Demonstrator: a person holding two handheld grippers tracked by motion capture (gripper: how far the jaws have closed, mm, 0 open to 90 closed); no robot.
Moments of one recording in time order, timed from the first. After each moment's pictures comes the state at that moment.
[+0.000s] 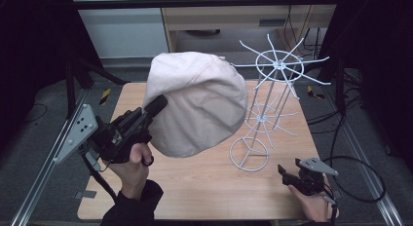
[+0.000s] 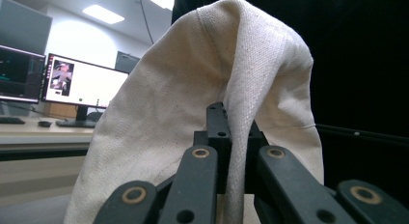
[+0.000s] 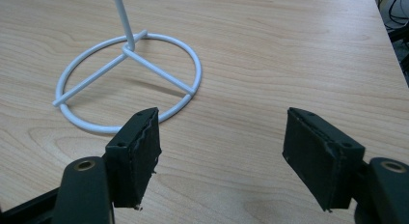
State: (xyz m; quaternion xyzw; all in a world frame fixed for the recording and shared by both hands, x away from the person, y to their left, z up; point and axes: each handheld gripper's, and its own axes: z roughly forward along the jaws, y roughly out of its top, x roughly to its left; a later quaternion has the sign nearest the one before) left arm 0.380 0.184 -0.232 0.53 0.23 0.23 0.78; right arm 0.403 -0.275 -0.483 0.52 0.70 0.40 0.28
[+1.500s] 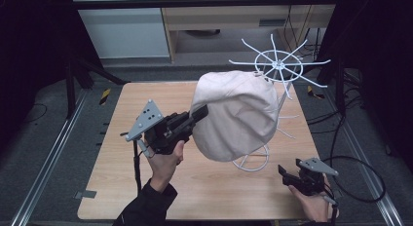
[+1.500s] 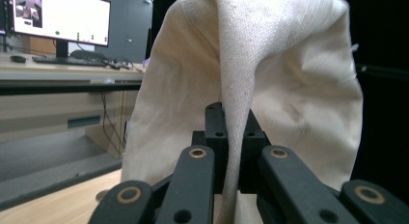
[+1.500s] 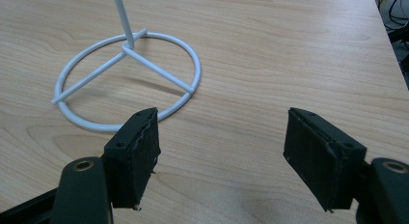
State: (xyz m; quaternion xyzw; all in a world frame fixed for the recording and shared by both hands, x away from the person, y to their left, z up) left arm 0.425 0.125 -0.281 0.64 0.26 0.18 0.70; right arm 0.403 -0.276 -0.484 0.52 0.70 0.40 0.28
